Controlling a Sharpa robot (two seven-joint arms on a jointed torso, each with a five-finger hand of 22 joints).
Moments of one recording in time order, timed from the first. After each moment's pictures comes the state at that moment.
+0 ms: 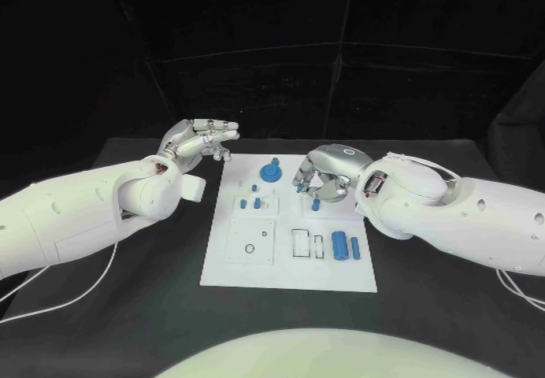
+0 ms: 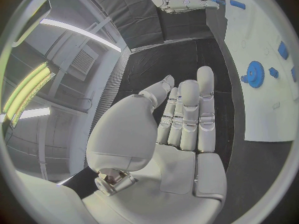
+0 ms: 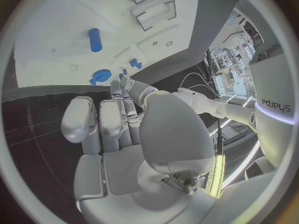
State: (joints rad) left arm 1.20 -0.81 -0.11 1.36 0.01 -0.20 0.47; left_hand 1.29 -0.05 0.39 -0.14 0.04 1.01 0.16 0.16 0.07 1.07 0.09 0.33 0.08 1.24 0.01 1.04 0.54 0.17 1.18 0.11 0.67 0.71; right arm 1.15 -0.79 0.00 1.68 -1.63 -0.25 -0.21; right_hand 1.37 -0.07 0.51 -0.04 0.06 1.14 0.13 0.07 0.07 1.25 0.06 0.08 0.07 1.47 -0.01 1.21 1.05 0.11 1.39 0.09 1.31 1.07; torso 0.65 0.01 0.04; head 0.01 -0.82
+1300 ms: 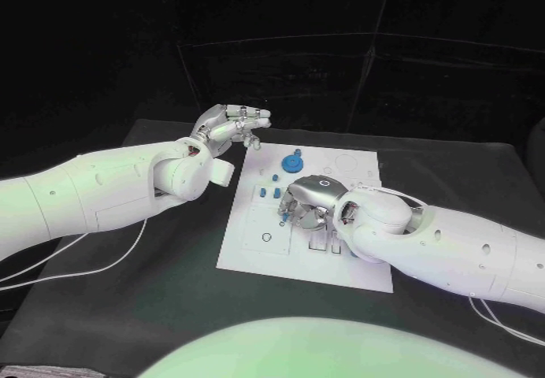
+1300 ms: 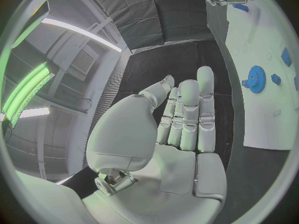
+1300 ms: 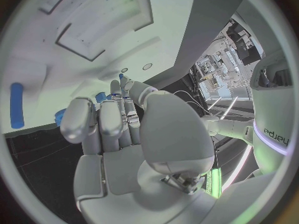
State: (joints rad) left arm 1.20 -0.79 -0.11 1.36 0.01 -0.20 0.47; left_hand 1.29 -0.05 0.39 -0.14 0.04 1.01 0.16 0.16 0.07 1.07 0.09 0.33 0.08 1.24 0.01 1.04 0.54 0.17 1.18 0.11 0.67 0.71; right arm 1.03 -0.58 -0.03 1.54 -1.71 -0.20 -0.15; right_hand 1.37 -0.07 0.51 -0.04 0.06 1.14 0.14 0.07 0.07 1.25 0.06 0.08 0.07 1.47 -0.01 1.21 1.05 0.11 1.39 0.09 1.31 1.07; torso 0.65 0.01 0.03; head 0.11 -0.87
